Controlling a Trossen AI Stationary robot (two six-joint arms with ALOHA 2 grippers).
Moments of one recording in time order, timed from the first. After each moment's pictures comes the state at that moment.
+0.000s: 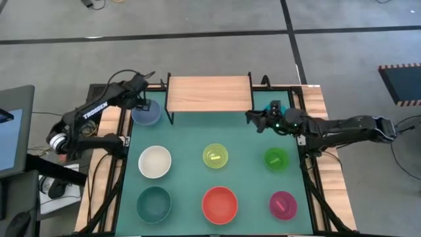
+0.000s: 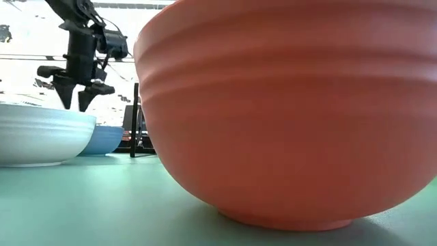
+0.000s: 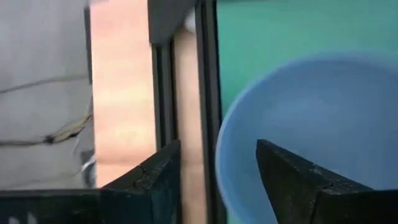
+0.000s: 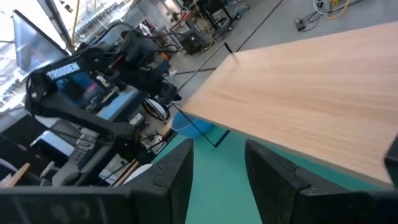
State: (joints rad) left arm 0.98 1.17 0.86 -1.02 -0.44 -0.43; right arm -0.10 0.85 0.50 0.23 0.37 0.73
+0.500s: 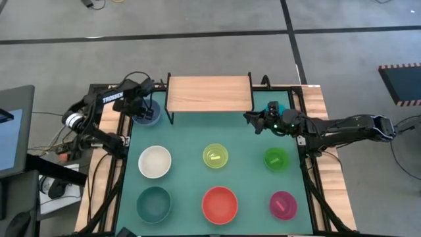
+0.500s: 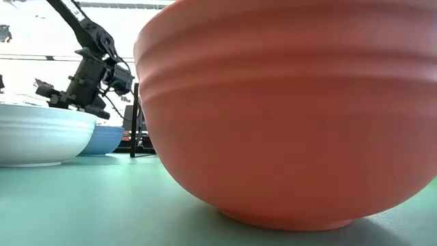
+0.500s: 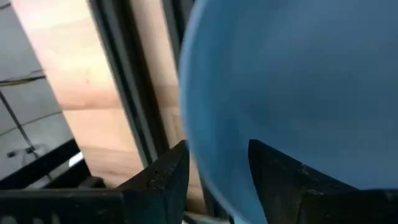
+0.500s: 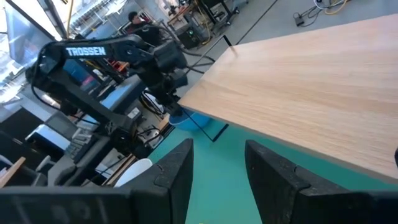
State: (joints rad) left arm 1.03 1.47 0.86 -1.10 -0.30 -0.42; right arm -0.09 0.88 0.51 0.23 0.37 0.73
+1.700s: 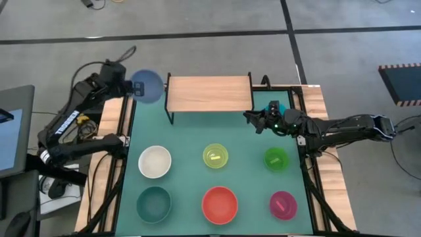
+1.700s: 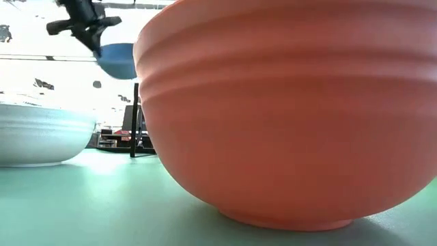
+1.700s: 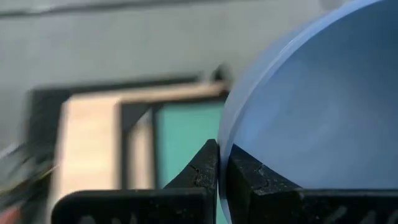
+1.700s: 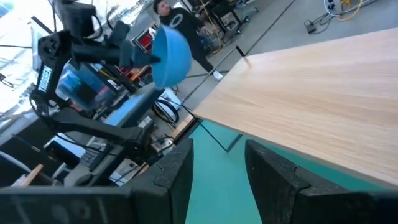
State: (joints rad) left arm 0.88 0.93 1.22 -1.02 -0.33 -0.45; right arm -0.08 0.88 0.51 0.29 0.37 0.73
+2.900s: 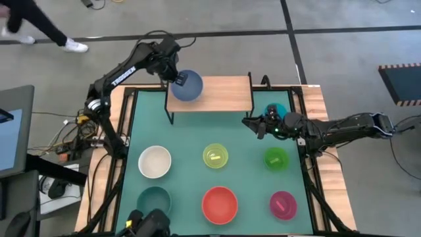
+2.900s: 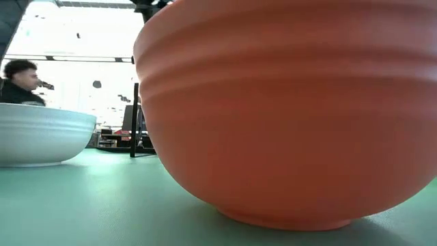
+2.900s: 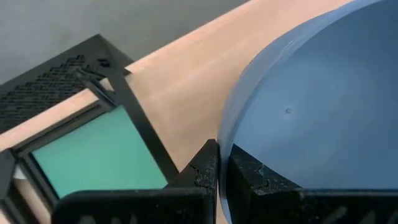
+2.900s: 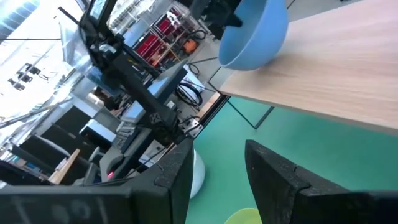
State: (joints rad) left arm 0.81 1.78 1.89 -1.26 -0.04 -0.30; right arm -0.01 0.88 0.51 0.29 0.31 0.82
